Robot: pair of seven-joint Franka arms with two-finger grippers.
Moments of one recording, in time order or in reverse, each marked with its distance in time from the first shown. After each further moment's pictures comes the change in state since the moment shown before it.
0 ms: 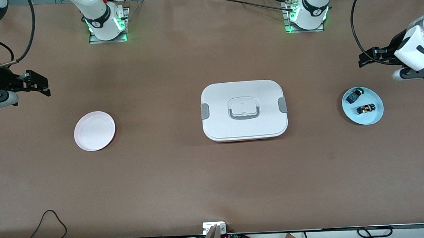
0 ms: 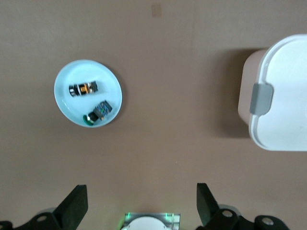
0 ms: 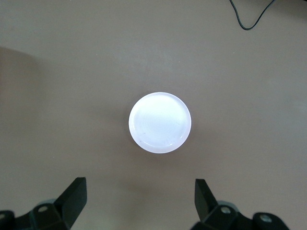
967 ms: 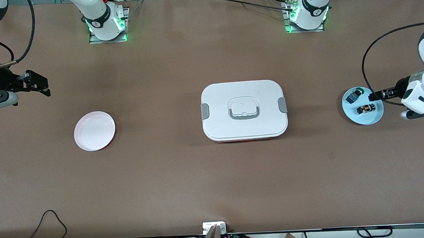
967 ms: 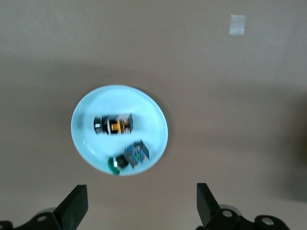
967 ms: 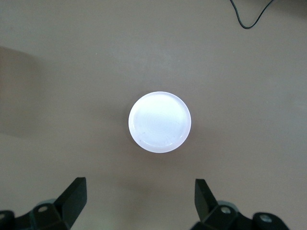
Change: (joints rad) left arm 0.197 0.241 0.004 -0.154 0.034 0.423 0.086; right arm -0.001 0.000 -0.001 -0.003 0.000 0.000 0.000
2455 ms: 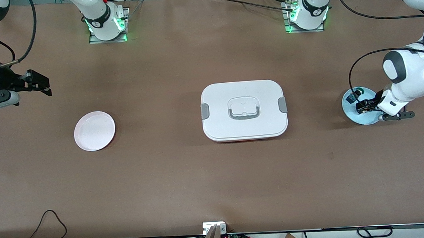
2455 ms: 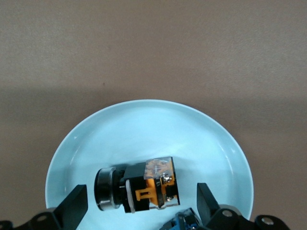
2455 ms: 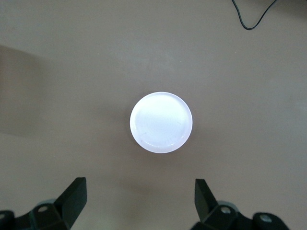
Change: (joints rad) left arm 0.129 0.167 -0.002 -0.297 0.002 0.590 0.183; right arm 0.003 -0.001 0.004 -0.001 0.001 0.001 0.000
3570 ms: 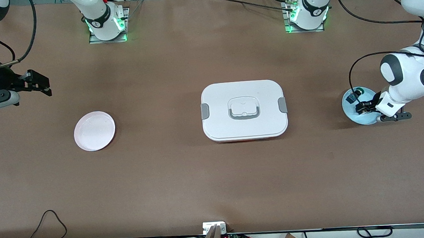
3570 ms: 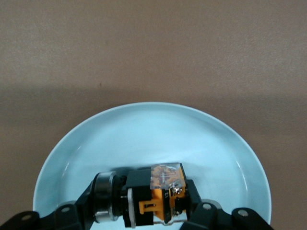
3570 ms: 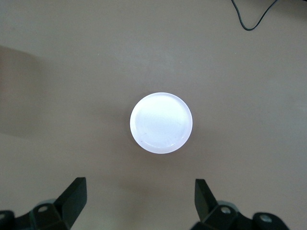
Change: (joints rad) left arm 0.016 0.043 -0.012 0.006 0.000 0.045 0.006; right arm 0.000 0.000 0.001 0.000 0.000 0.002 0.000
